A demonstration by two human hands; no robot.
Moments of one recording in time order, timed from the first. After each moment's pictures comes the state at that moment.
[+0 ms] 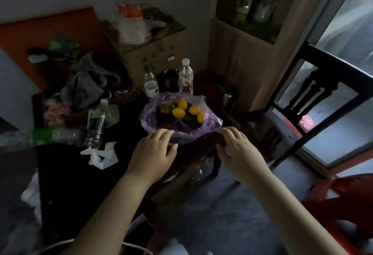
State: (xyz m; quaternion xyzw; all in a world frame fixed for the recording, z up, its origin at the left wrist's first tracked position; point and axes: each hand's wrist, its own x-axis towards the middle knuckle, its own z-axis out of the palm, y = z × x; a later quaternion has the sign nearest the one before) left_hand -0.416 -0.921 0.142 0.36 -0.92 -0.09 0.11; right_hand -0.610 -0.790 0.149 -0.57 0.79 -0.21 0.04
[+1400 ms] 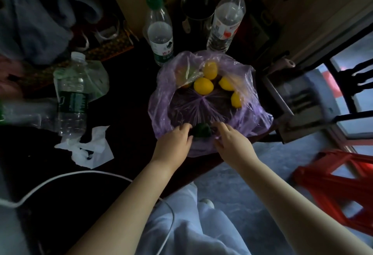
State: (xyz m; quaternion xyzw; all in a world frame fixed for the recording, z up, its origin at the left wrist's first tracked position) left_hand -0.476 -1.067 -0.030 0.43 -0.86 -0.28 -0.03; right_hand -0.637 -0.978 -0.034 -0.54 0.80 -0.07 0.26
